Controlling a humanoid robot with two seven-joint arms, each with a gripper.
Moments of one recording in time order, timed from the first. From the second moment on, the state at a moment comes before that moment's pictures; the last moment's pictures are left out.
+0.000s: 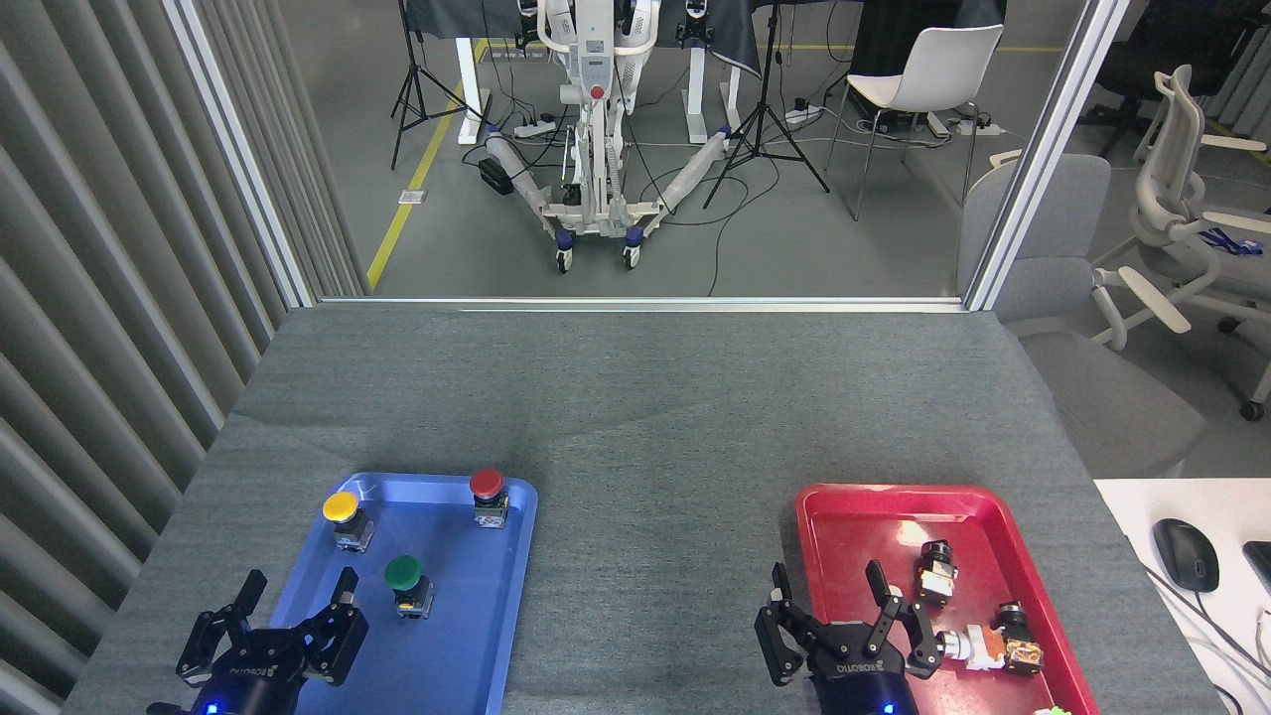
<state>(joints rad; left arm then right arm) 0.09 0.13 0.19 -1.53 -1.29 -0.24 0.07 0.14 0.20 -0.01 -1.60 1.61 -0.10 -0.07</state>
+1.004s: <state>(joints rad) 0.10 0.12 0.17 -1.54 -1.30 -0.28 0.17 0.15 0.21 -0.02 -1.62 1.66 -0.07 -0.06</state>
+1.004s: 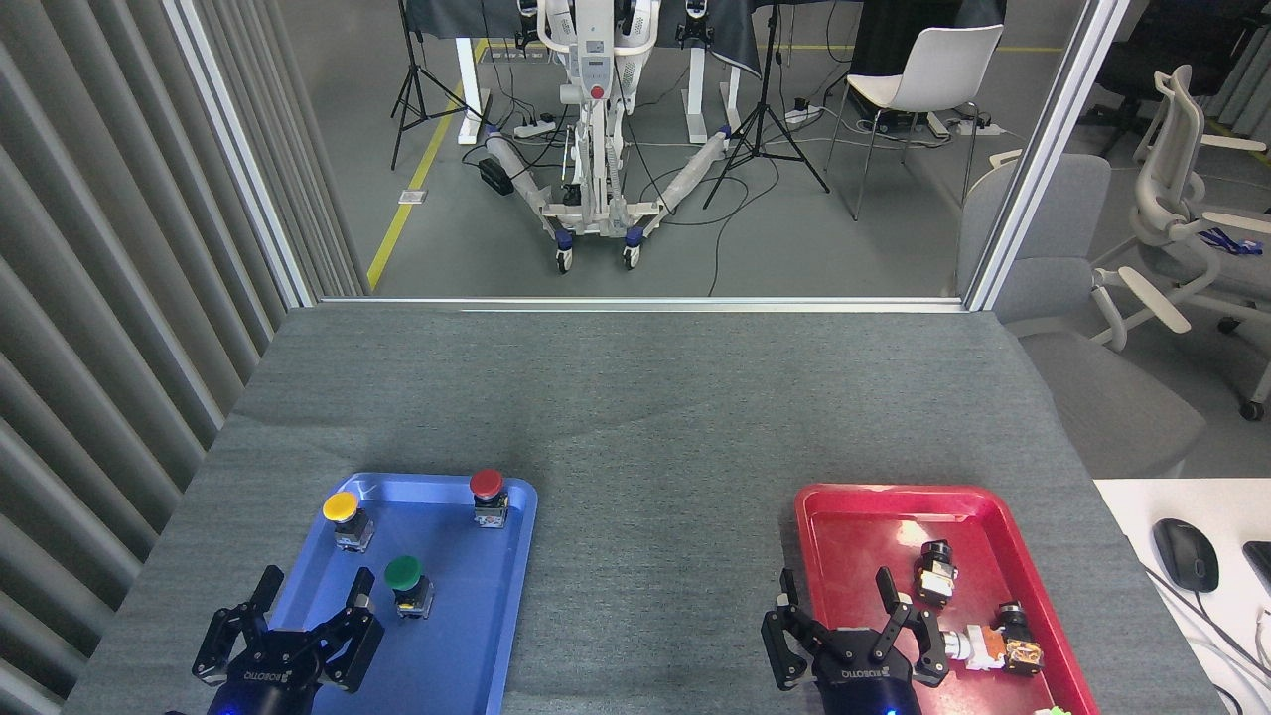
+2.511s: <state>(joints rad) 0.11 0.10 0.17 -1.50 -1.31 -0.27 0.16 0.15 0.22 -0.02 -1.61 1.72 -0.07 -0.07</state>
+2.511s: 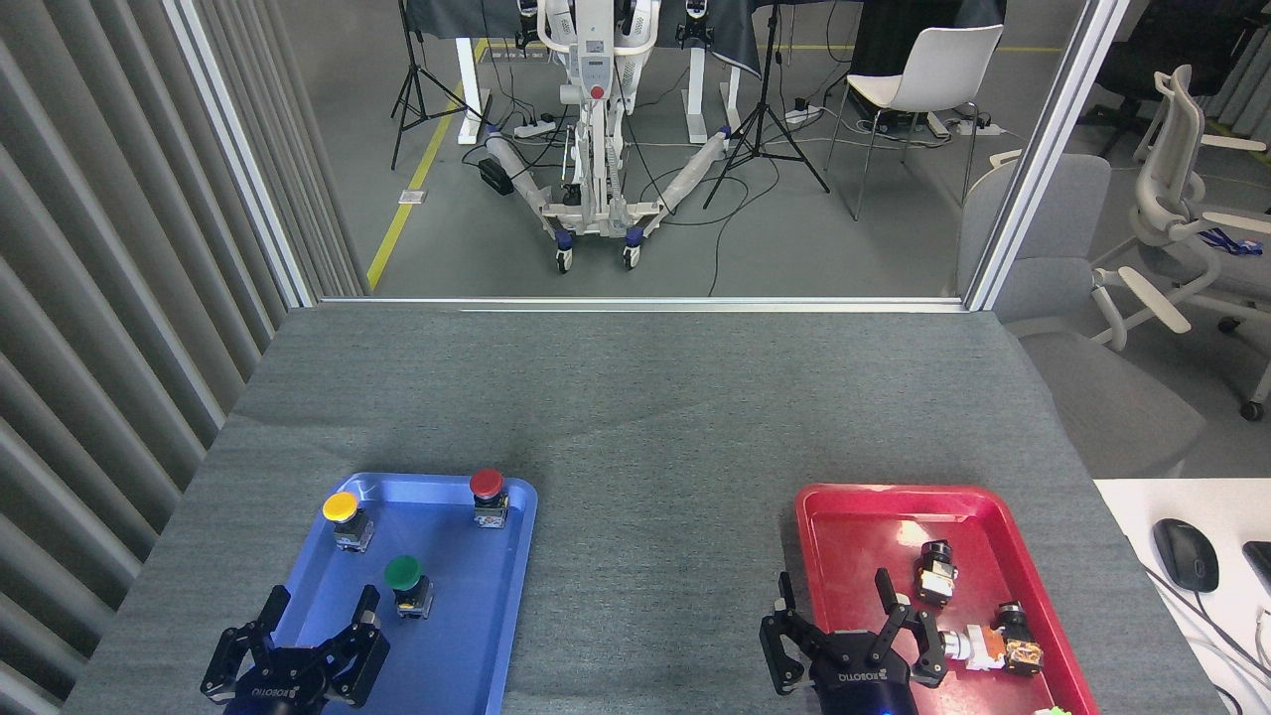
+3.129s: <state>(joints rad) 0.09 0.10 0.09 -1.37 -1.39 -0.27 0.16 0.15 0.21 -0.03 -1.61 1.72 -0.14 -0.06</state>
